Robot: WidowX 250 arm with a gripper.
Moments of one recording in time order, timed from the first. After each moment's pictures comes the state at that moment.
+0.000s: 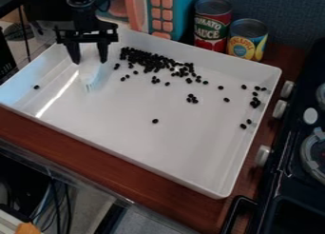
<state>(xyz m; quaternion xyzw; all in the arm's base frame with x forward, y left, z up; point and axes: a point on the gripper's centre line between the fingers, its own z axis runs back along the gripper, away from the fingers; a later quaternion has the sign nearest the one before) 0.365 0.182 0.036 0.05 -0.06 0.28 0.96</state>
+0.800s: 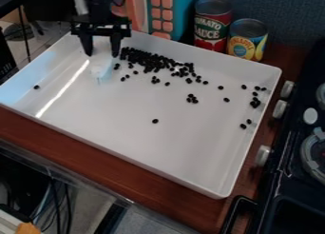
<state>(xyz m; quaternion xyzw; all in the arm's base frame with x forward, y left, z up) 0.393 0.165 0.037 0.05 -0.05 0.24 0.97</state>
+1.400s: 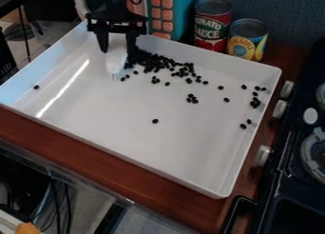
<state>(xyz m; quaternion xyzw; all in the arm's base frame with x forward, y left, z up) 0.411 0.142 0.036 0.05 -0.06 0.22 0.97</state>
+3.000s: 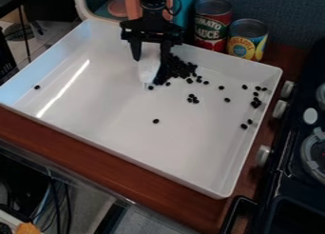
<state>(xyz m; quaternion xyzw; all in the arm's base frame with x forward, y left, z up) 0.413 0.055 0.031 0.03 -0.08 0.17 0.98</state>
